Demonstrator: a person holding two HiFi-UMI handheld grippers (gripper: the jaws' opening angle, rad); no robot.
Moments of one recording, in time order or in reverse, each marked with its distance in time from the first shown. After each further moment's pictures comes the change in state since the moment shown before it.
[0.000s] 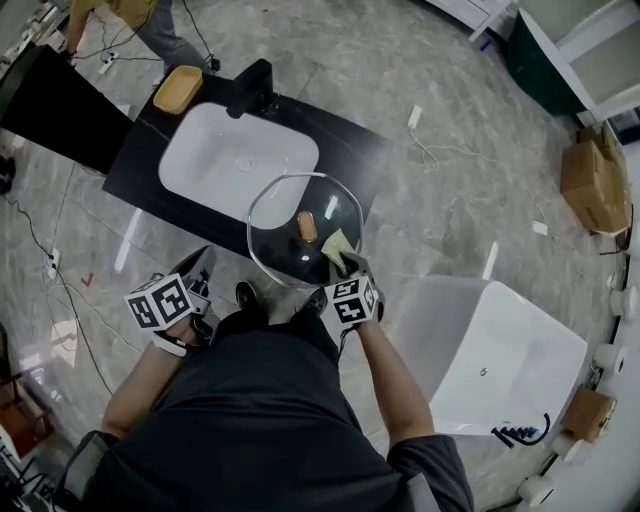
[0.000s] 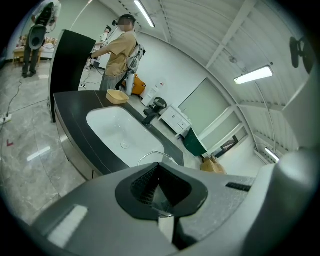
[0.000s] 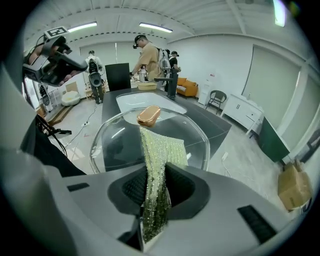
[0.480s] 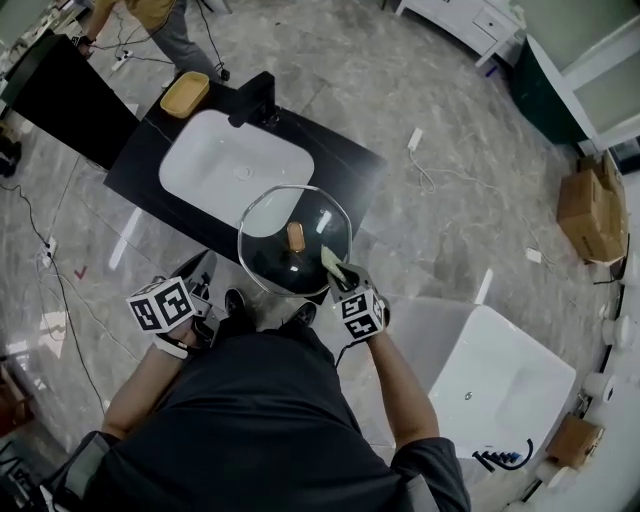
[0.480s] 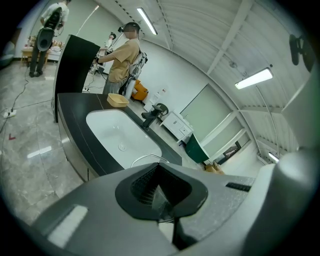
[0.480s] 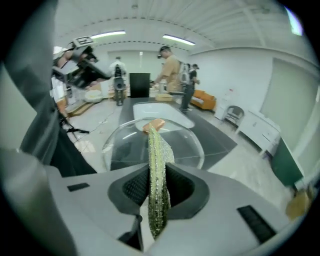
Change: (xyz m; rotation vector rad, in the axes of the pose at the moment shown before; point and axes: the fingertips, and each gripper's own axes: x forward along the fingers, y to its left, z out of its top) left arm 0.006 -0.029 -0.009 -0.022 -0.083 0.020; right arm -0.030 -0.022 0.008 -0.193 -0.121 0.146
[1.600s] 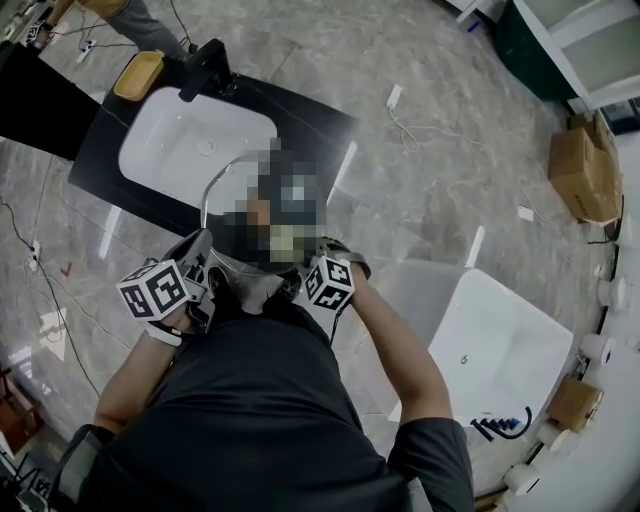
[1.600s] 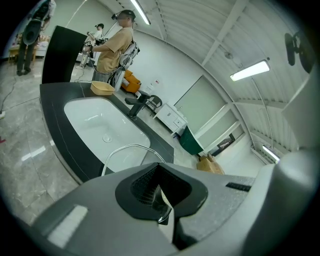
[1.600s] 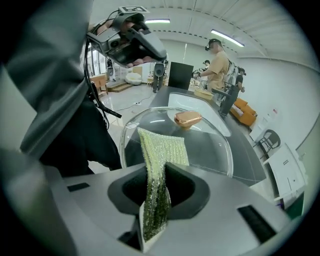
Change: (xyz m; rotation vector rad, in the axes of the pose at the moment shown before) left arm 0.061 -0.048 -0.034 0.038 0.085 -0.056; right arm 0.030 0.030 -0.017 -0.422 0.093 0.265
